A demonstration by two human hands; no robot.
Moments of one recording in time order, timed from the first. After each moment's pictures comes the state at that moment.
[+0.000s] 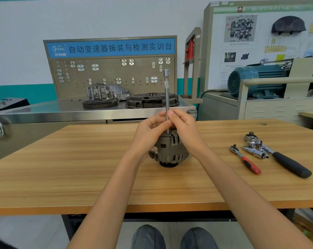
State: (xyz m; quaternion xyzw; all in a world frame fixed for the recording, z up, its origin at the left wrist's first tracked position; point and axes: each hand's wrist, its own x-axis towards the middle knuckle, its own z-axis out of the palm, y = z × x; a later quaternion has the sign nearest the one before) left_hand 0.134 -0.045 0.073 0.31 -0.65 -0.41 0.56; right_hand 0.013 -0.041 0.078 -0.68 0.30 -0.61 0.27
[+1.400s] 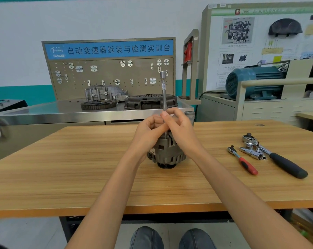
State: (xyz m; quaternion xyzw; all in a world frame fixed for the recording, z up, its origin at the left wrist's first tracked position) left_hand 0.131 -0.048 0.074 0.33 -0.66 -0.38 0.56; right_hand 0.018 -0.040 0.077 -0.66 0.33 -0.62 0.27
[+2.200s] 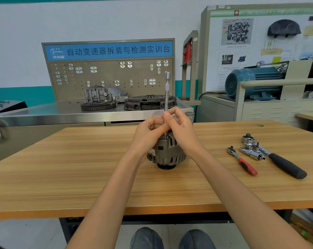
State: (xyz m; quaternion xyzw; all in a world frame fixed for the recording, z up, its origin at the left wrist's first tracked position) left_hand 0.131 -0.046 0.075 0.34 -0.65 -0.39 0.56; right_hand 0.014 -0.042 0.078 -0.67 0.30 -0.62 0.27
